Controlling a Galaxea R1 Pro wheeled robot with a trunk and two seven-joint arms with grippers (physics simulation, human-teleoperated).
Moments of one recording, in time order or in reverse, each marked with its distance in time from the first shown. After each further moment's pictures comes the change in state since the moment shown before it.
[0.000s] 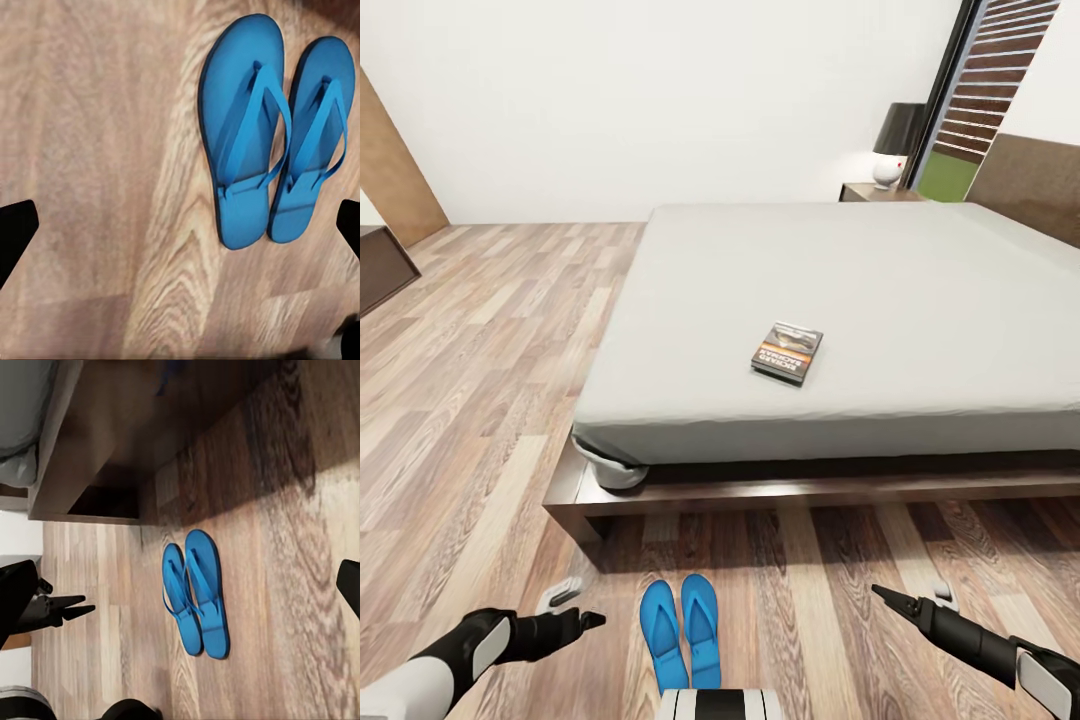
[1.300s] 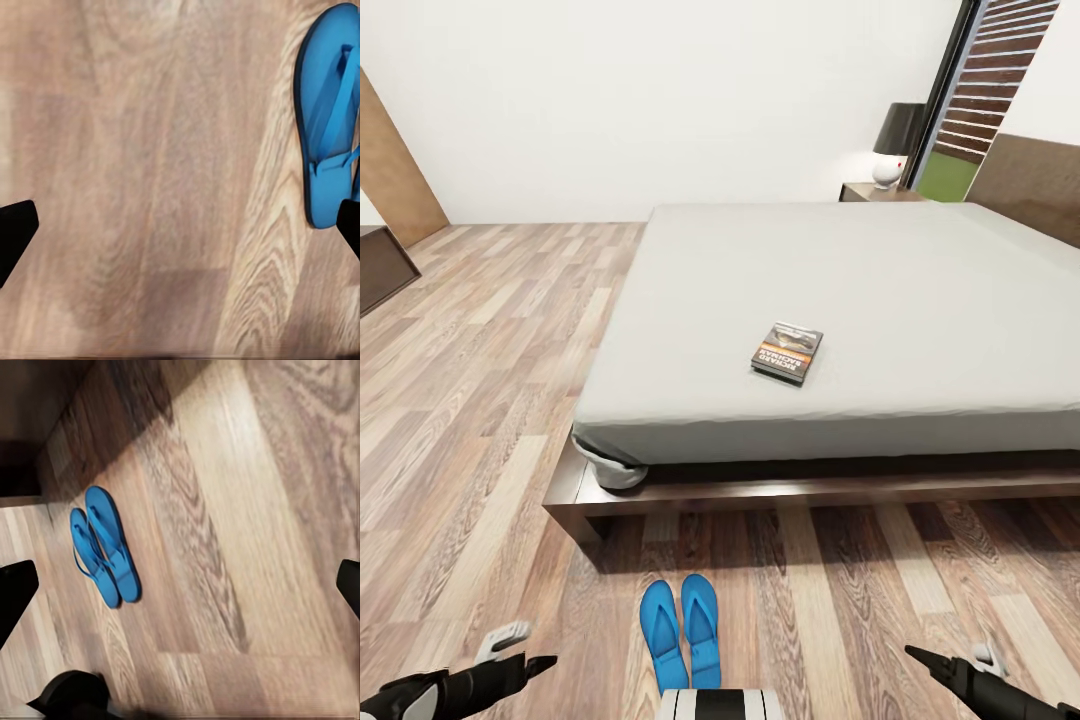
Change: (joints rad) left arm 0.068 0.122 -0.002 0.146 -0.013 -0.280 -0.147; right arm 0.002 0.025 0.004 0.311 0.067 -0.049 0.002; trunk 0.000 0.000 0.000
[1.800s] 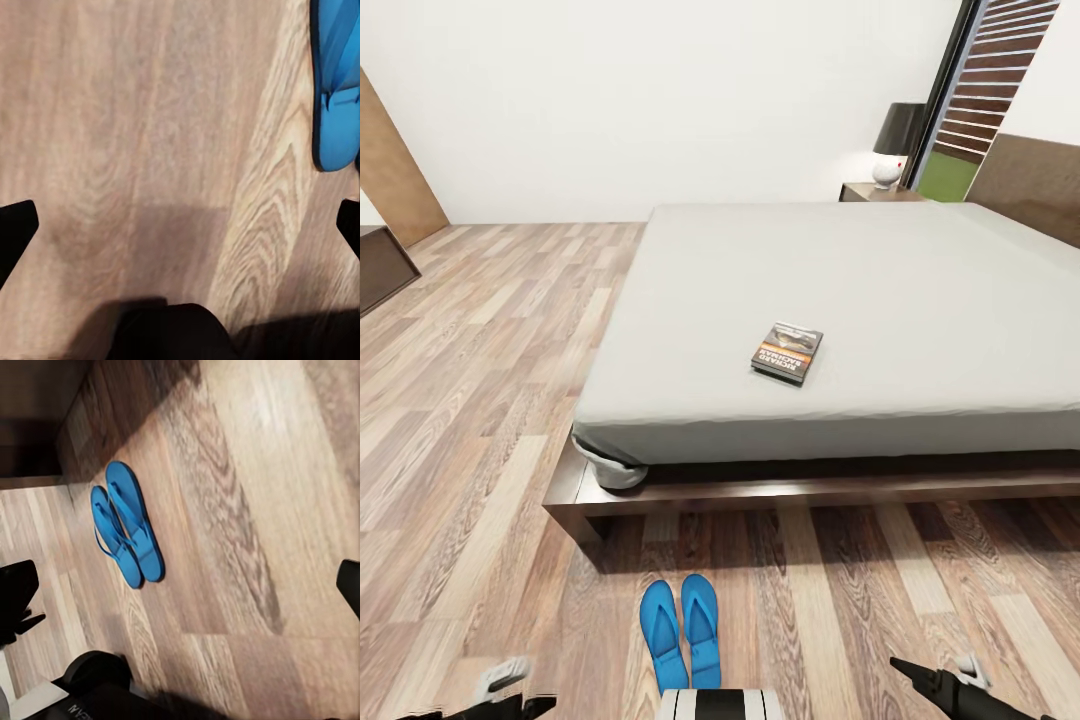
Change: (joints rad) left arm 0.075 -0.018 -0.001 0.008 0.000 -0.006 -0.022; right arm 0.022 0.046 0.000 0.007 0.012 -0.003 0.041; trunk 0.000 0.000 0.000
